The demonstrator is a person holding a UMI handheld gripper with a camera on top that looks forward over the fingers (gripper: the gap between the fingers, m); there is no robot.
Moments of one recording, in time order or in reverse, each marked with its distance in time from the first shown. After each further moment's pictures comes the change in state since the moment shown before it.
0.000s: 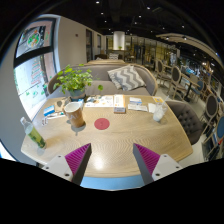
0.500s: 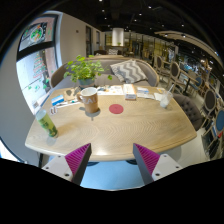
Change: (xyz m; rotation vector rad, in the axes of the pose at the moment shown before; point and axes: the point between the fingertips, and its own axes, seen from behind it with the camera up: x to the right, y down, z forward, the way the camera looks) arm -0.093 0.074 -0.034 -0.043 0.025 0.015
